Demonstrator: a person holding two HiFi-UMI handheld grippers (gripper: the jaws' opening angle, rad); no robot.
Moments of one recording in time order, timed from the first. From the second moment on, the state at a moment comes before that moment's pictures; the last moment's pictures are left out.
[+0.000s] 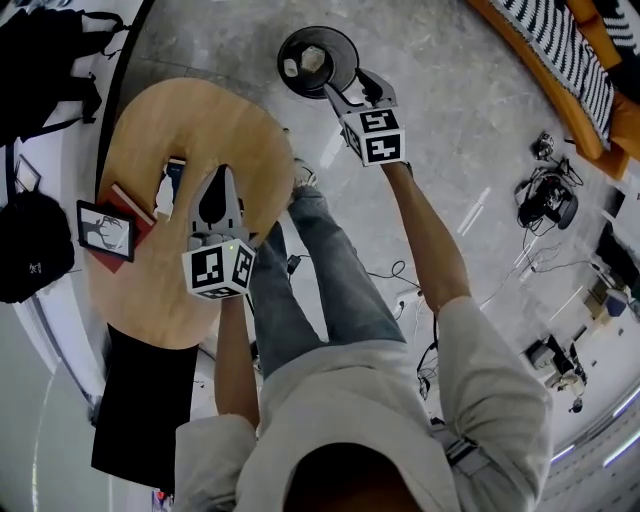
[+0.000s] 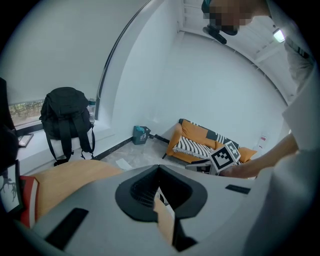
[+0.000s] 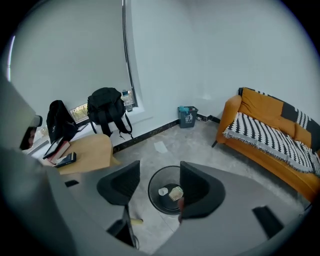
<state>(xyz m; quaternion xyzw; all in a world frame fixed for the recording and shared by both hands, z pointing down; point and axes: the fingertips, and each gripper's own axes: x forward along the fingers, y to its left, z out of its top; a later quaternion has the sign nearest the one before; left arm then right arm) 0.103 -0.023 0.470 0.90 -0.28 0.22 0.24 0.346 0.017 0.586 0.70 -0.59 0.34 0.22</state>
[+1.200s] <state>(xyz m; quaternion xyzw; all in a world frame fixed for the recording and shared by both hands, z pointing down) -0.083 -0.032 0.453 0.84 -0.44 0.17 0.27 0.080 -0.048 0.585 0.53 -0.74 0.32 0.26</state>
